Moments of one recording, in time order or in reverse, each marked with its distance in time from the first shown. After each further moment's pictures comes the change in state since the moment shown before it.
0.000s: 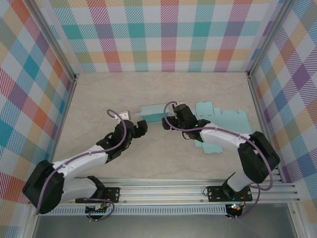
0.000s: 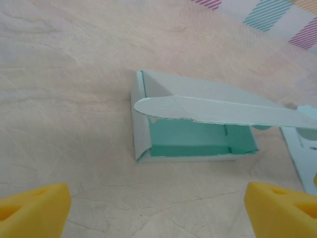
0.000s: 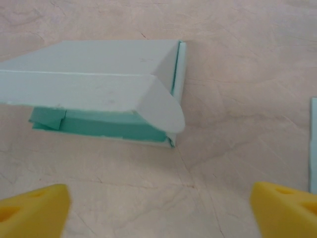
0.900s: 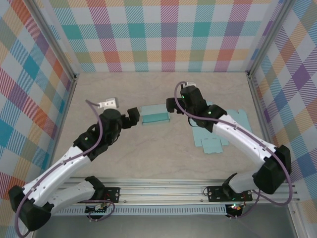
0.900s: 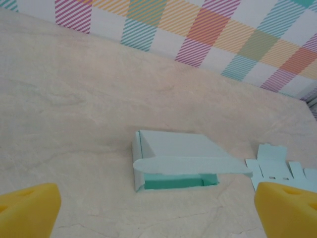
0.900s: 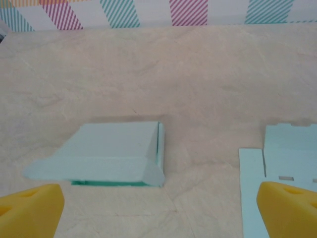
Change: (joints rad) left arm 0.014 -0.143 0.383 -0.469 -0.075 0.076; right arm -0.025 -0.089 0.385 -0.386 0.126 0.026
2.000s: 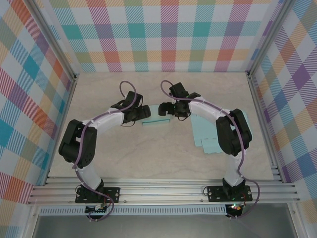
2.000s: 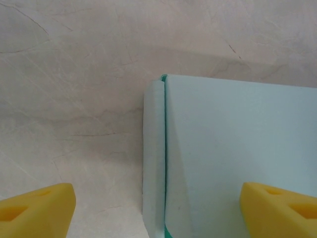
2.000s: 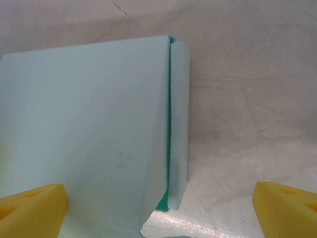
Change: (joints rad) left arm 0.220 0.768 0.220 0.075 0.359 -0.038; right arm -0.141 0.546 0.187 -0.050 -0.432 0.045
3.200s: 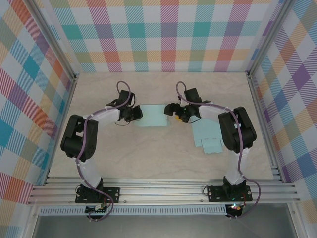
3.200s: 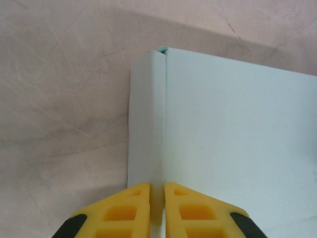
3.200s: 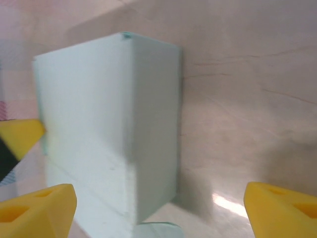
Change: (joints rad) left arm 0.127 0.085 0.005 0.058 0.288 0.118; right arm -0.148 0.008 -0.231 0.375 -0.426 0.147
